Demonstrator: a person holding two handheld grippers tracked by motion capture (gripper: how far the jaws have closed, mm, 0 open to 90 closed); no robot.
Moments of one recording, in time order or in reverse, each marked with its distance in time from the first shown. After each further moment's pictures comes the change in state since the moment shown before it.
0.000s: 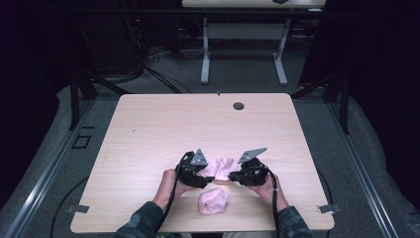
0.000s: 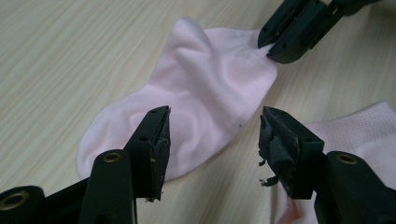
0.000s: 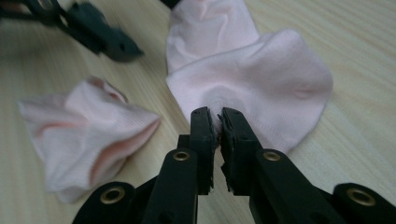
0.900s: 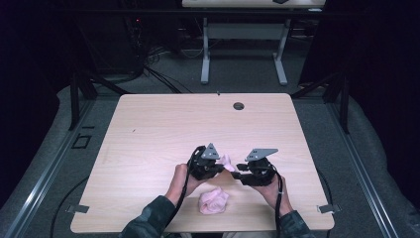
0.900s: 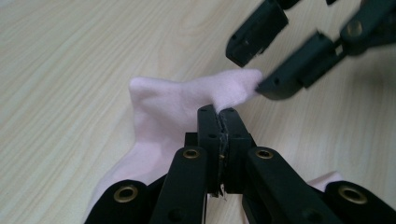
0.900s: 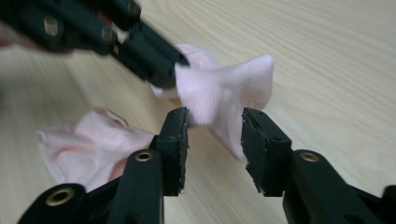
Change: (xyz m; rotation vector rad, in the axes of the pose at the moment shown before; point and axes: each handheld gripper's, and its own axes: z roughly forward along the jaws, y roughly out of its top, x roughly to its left) left arm -0.004 0.038 0.003 -0.064 -0.060 -0.041; right arm 0.015 -0.001 -0.028 -0.115 -0.134 -0.026
